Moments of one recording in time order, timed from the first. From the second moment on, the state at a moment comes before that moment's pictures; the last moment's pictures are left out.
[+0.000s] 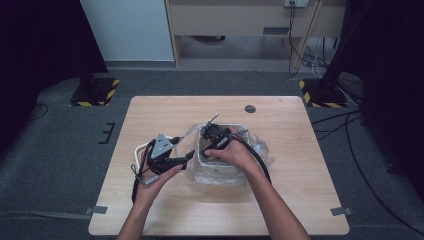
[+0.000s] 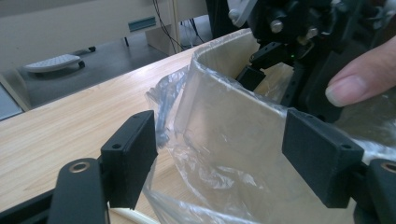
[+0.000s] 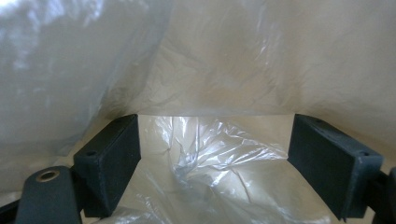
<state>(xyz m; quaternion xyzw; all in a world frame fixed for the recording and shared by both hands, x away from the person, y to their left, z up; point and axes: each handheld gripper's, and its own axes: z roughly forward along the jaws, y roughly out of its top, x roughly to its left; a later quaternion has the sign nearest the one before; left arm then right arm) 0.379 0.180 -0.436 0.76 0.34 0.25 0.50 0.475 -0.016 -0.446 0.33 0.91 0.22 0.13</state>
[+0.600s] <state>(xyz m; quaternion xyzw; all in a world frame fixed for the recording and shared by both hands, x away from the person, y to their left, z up) 0.380 0.177 -0.436 0.76 0.33 0.25 0.49 0.468 -0.028 -0.415 0.34 0.89 0.28 0.14</state>
